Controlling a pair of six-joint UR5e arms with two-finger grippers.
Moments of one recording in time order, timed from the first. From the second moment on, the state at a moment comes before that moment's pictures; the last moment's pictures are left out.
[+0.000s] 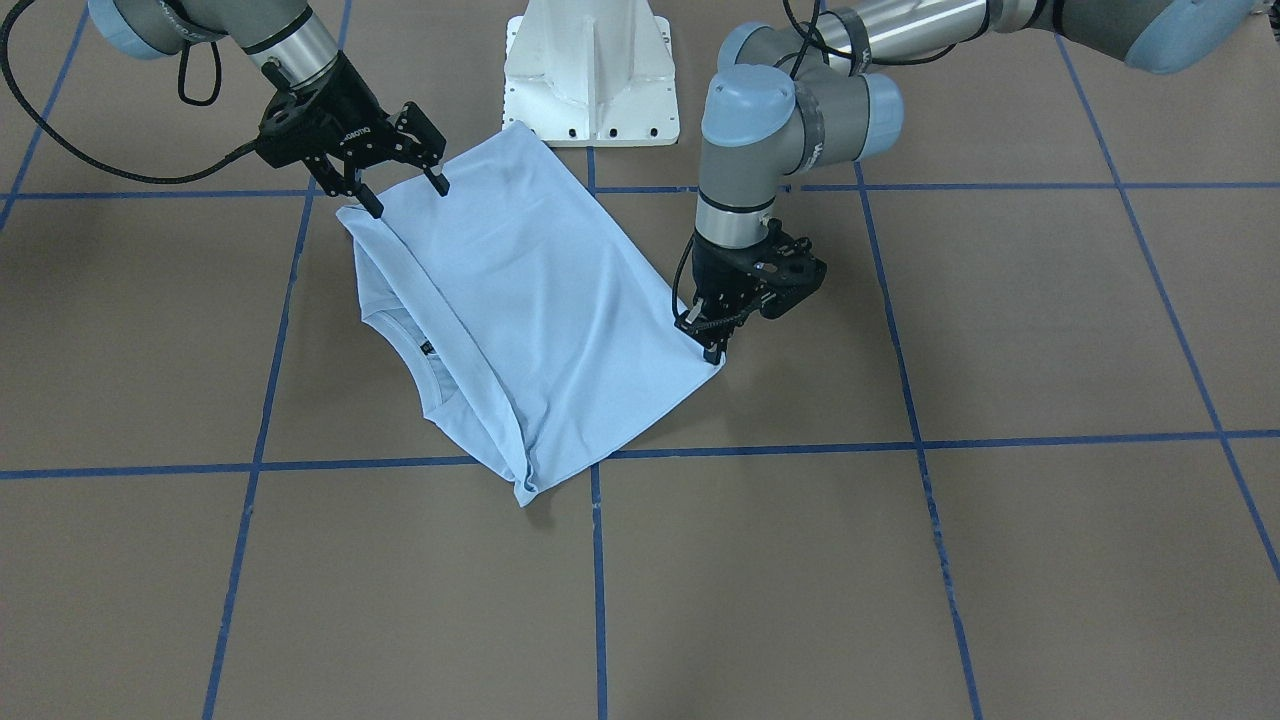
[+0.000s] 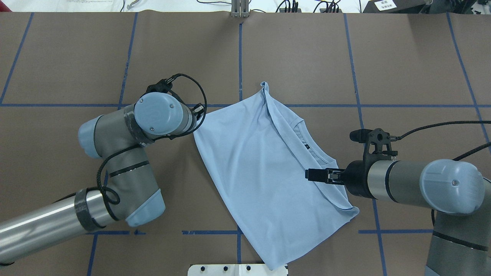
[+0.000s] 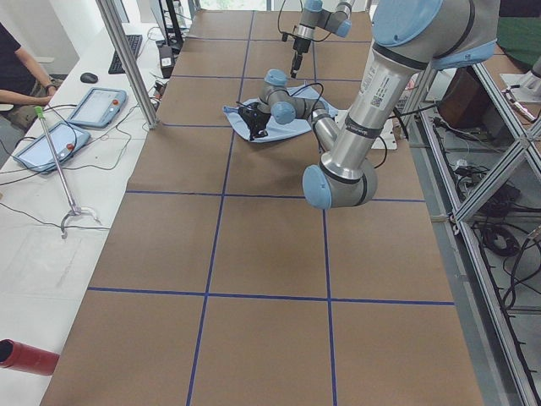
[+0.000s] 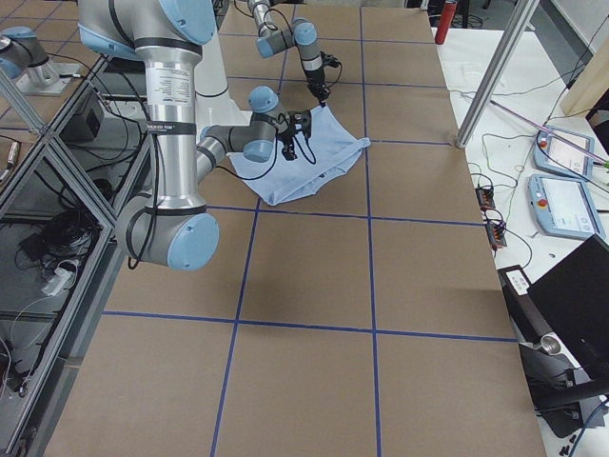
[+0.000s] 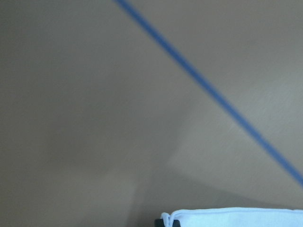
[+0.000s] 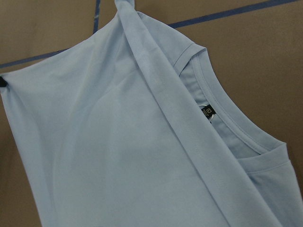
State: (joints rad) left arm -0.55 -2.20 -1.60 -1.79 -1.59 -1.85; right arm 0.40 -1.54 2.12 -0.96 1.66 1.40
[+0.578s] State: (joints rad) left arm -0.67 -2.37 -1.16 -2.18 -1.51 -1.50; right arm 0.42 -1.48 2.05 -0.96 1.66 1.40
